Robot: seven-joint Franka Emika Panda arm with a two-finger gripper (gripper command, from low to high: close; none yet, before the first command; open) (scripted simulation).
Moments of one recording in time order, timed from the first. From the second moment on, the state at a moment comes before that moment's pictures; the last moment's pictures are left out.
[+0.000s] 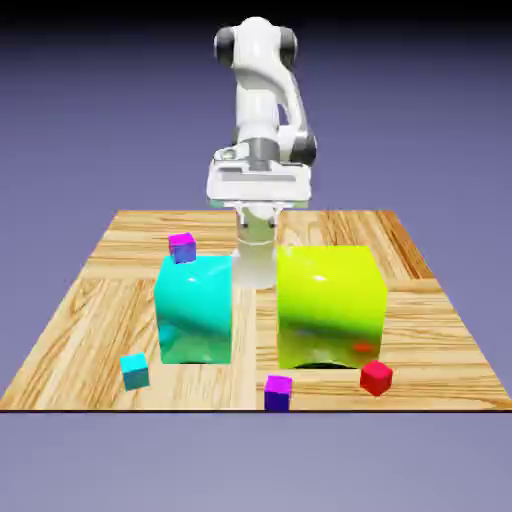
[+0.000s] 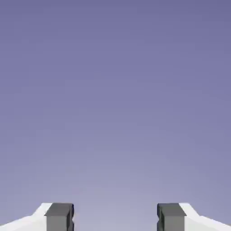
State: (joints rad) arm 0.00 -0.53 0.00 -2.78 0.05 3.01 0.77
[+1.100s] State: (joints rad) arm -0.19 0.54 0.11 -2.19 1.21 2.39 1.40
